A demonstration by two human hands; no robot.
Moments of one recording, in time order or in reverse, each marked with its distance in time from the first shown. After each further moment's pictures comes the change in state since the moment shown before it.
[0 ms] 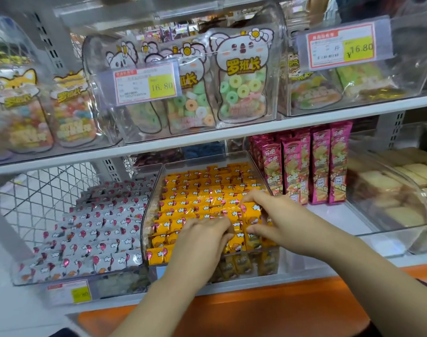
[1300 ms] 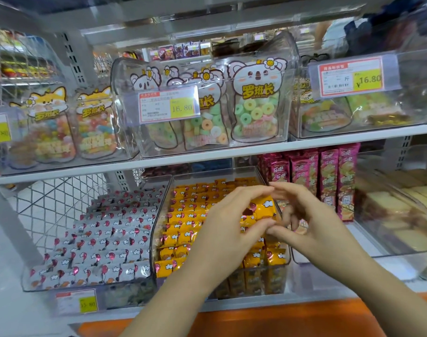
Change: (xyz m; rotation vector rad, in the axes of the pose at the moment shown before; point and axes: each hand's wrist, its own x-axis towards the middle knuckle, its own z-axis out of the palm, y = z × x) left_hand 0.030 0.041 -0.052 -0.509 0.205 0.129; right_hand -0.016 -0.009 -0.018 0.328 0.409 -0.109
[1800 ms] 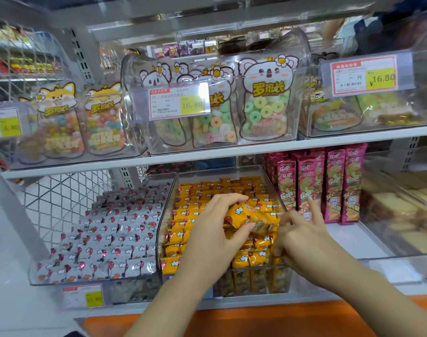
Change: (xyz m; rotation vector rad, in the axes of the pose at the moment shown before) left_hand -0.022 -0.023 -0.005 0.097 0.055 -0.194; right_hand -0.009 0.049 0.034 -0.947 -0.306 -0.193
